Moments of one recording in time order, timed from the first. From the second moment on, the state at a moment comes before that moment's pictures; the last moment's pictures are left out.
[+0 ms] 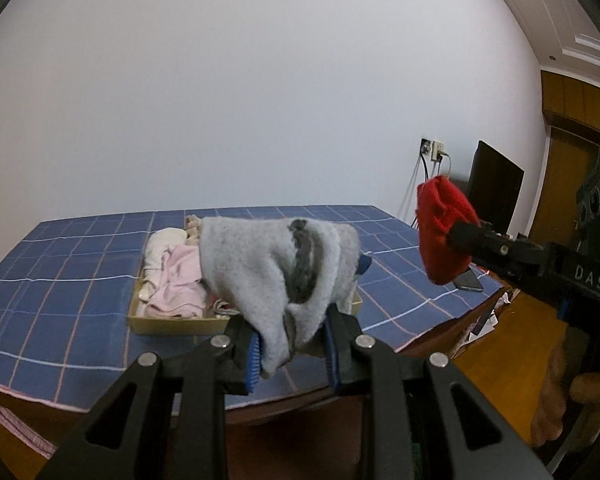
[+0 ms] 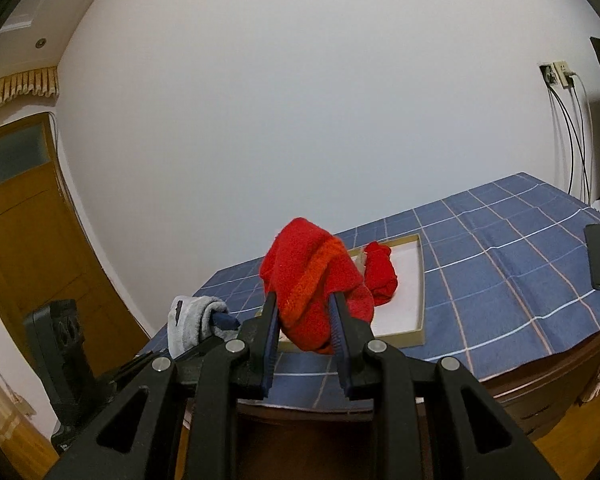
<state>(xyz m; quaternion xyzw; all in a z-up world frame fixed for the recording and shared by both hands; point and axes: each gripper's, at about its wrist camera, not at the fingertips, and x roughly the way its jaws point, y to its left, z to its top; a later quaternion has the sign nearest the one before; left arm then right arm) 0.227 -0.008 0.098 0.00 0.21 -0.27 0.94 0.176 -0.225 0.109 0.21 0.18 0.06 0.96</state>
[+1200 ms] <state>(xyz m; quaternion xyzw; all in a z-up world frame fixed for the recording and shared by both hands) 0.340 -0.108 0.046 0.05 0.28 -0.23 0.93 0.265 -0.292 0.042 0.20 0.26 -0.01 0.95</state>
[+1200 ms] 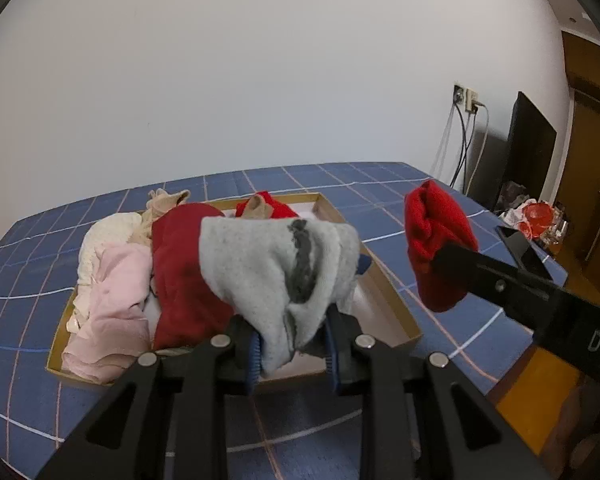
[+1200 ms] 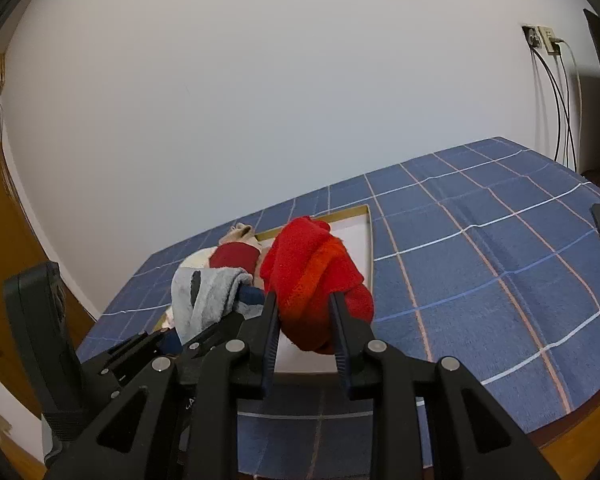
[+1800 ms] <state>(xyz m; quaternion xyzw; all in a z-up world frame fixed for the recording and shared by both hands) 0.371 -0.116 0.009 0.05 0.32 -0.22 0.92 0.304 -0.291 0.006 0.19 0.31 -0.02 0.93</state>
